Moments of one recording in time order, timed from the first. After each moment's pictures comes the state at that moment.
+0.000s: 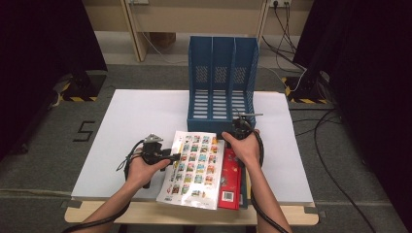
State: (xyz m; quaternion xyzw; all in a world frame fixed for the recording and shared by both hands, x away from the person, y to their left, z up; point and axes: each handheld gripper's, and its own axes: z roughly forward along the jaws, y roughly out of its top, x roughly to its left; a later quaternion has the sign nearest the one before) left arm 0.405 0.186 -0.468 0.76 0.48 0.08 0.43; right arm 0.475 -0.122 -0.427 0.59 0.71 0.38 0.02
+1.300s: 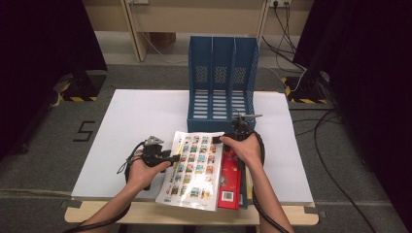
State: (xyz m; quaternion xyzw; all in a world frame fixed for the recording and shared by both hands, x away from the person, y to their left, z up) left arm 0.400 0.184 -0.469 0.76 0.49 0.09 0.43; right arm 0.470 -0.120 -0.426 0.58 0.72 0.37 -0.07
